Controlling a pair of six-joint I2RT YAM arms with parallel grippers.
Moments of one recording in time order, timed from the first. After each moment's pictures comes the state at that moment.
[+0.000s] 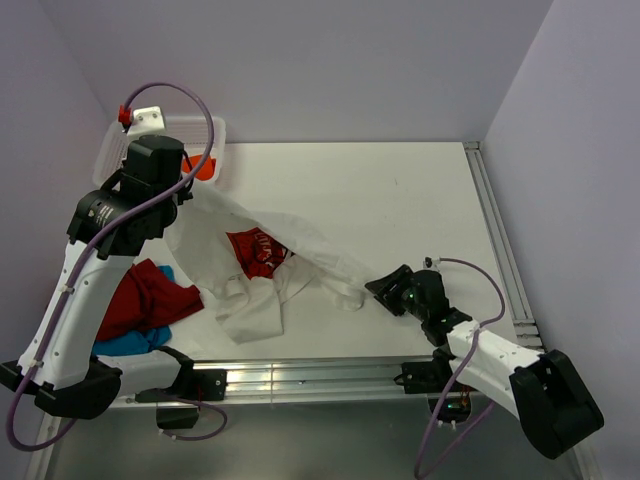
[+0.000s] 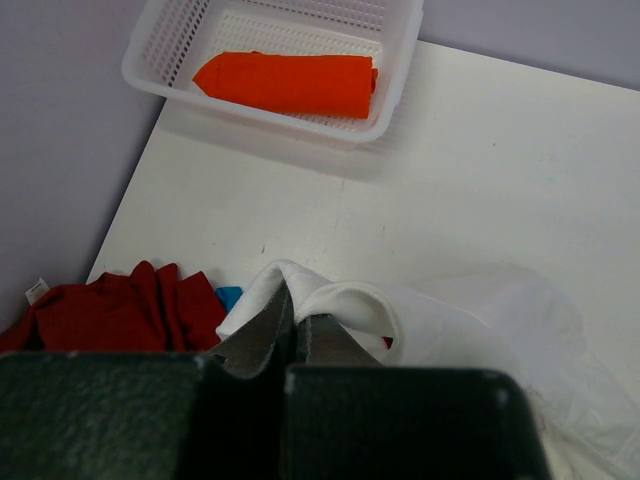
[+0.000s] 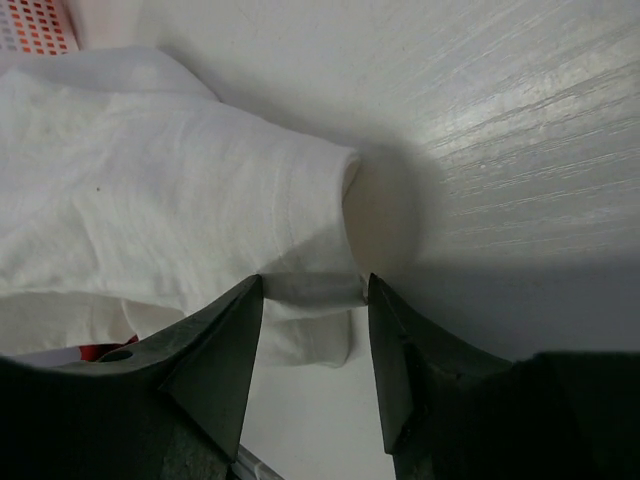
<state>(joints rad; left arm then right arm) -0.49 1.22 1.74 -1.10 -0.69 -0.40 0.42 0.89 0.06 0.25 -0.08 1.20</state>
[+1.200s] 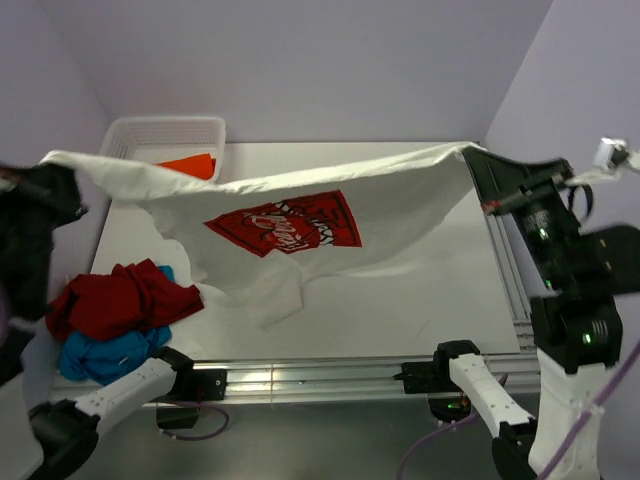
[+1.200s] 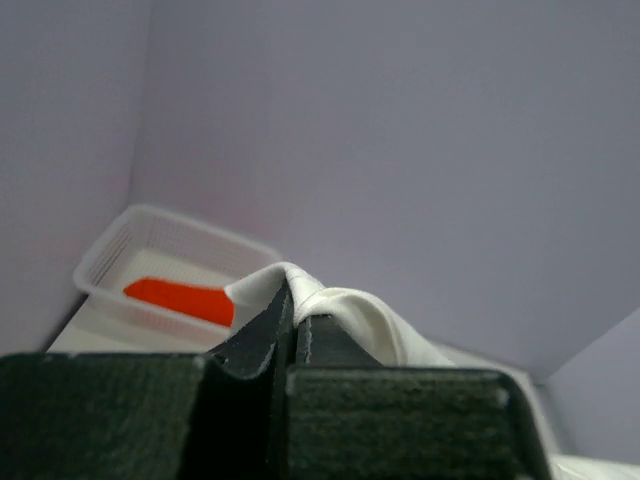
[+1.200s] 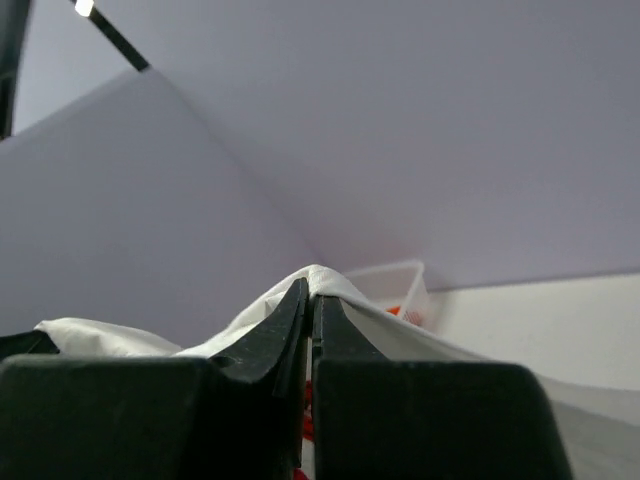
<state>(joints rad) -0.49 0.96 1.99 -0.89 -0.63 -0.29 0.07 0.80 1.55 -0.44 -0.26 0.79</state>
